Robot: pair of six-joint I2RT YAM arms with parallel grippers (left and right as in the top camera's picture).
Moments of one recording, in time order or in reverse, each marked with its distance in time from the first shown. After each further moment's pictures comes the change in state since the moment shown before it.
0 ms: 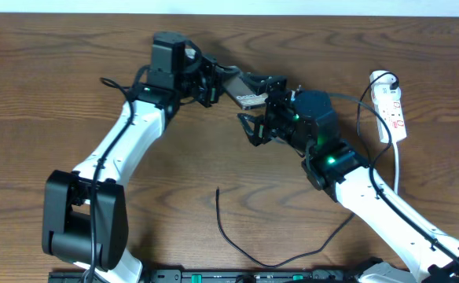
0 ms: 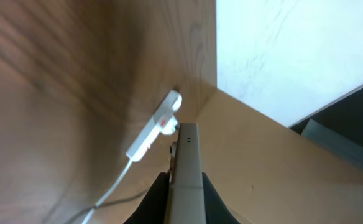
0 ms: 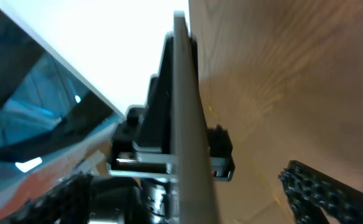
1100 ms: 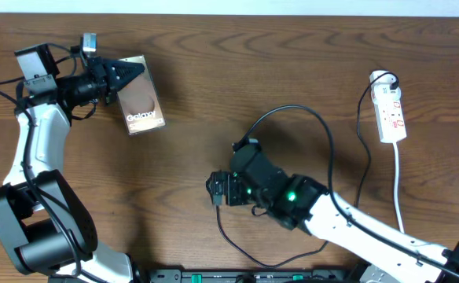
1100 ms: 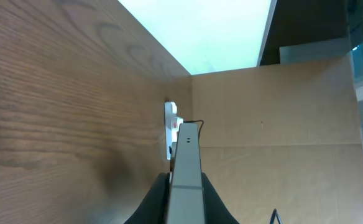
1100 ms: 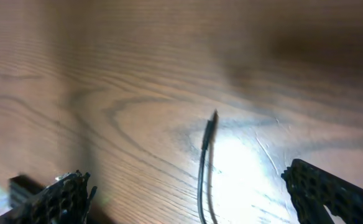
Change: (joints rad) left arm 0.573 0.000 0.000 -0.180 0.620 0.931; right arm 0.426 0.016 0.009 -0.640 0.229 -1.008
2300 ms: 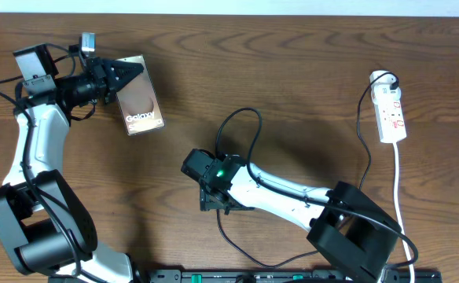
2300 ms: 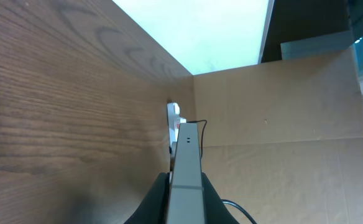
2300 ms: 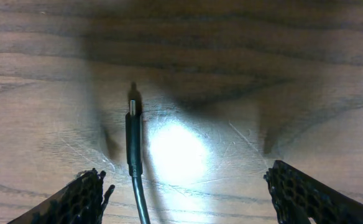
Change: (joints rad) left arm 0.002 0.000 0.000 0.000 0.003 0.045; right arm 0.061 0.517 0.356 -0.379 0.035 0.126
